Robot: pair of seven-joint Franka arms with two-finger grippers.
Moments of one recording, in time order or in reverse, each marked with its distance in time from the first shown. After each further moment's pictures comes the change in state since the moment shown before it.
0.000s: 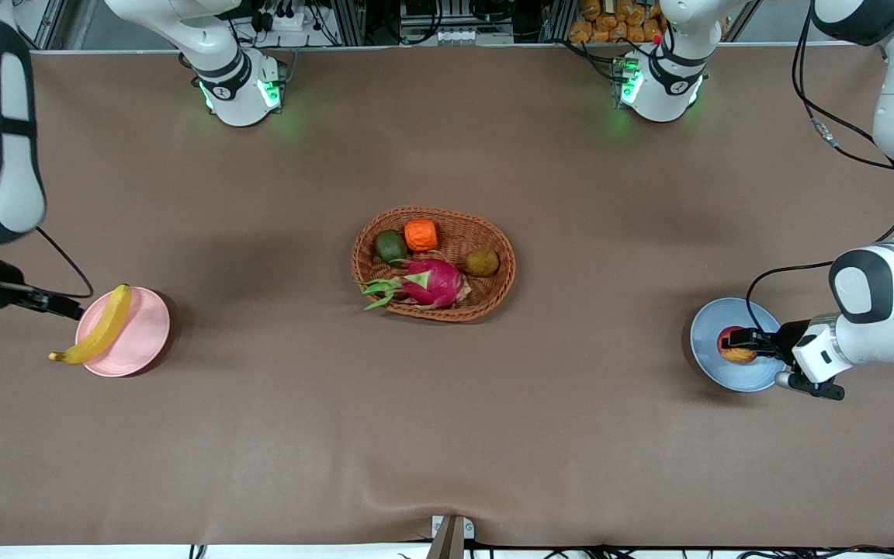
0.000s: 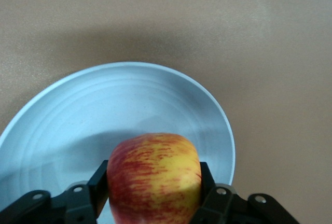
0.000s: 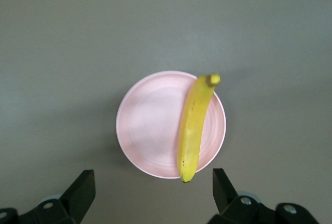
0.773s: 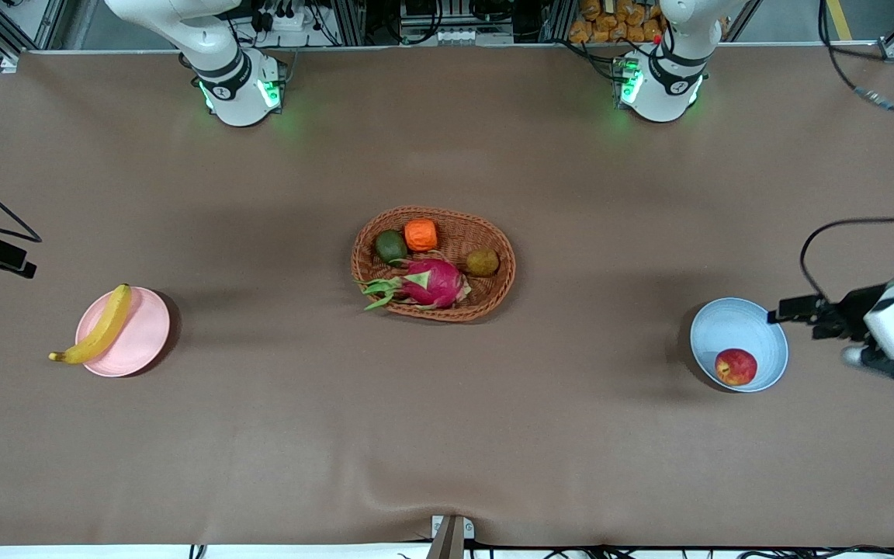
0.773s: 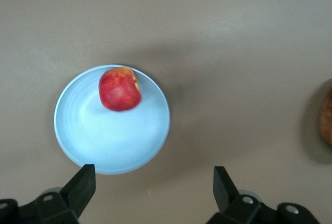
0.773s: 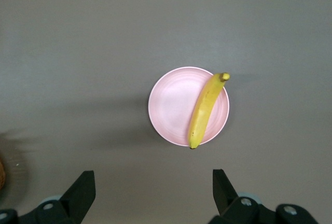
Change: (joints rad) left arm -0.012 -0.334 -0.056 0.103 0.001 -0.361 -0.132; right arm 0.017 -0.116 0.006 0.182 0.002 -0.322 -0.097
